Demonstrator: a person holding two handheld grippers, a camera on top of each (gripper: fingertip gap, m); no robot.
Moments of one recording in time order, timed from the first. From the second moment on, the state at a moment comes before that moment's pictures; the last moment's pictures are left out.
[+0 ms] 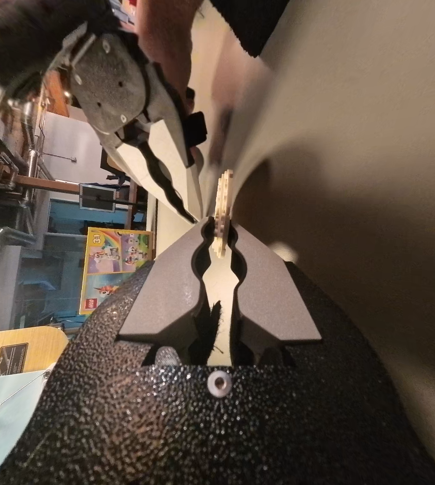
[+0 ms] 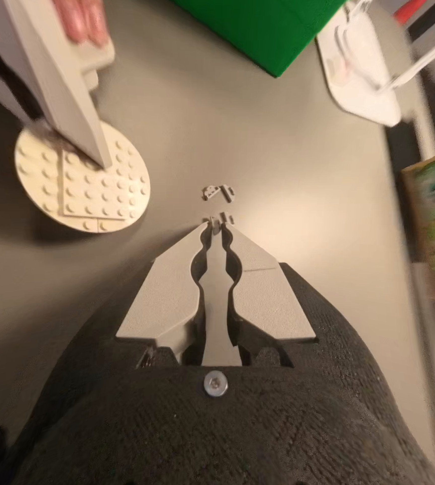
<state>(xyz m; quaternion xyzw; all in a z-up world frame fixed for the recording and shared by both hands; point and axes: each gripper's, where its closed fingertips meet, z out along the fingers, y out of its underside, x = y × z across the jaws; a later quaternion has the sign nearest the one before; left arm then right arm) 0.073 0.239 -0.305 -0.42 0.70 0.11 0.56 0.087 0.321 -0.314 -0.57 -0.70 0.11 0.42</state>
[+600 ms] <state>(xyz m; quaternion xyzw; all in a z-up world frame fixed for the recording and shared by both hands) 0.078 0.237 -0.306 -0.40 0.71 0.12 0.56 0.095 0.284 -0.320 0.17 -0.88 -0.34 0.27</state>
